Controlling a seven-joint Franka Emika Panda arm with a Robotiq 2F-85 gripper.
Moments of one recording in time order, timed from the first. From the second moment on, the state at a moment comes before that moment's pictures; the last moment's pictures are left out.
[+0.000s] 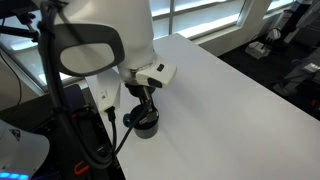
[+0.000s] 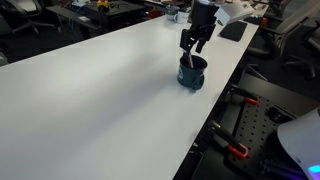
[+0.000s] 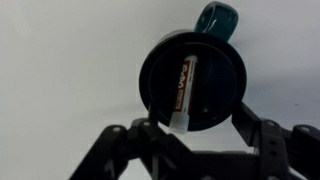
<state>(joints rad) -0.19 -0.03 -0.08 -2.79 -0.09 2.83 0.04</state>
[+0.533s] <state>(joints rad) -0.16 0.00 -0.09 -2.78 0.13 2.86 -0.20</state>
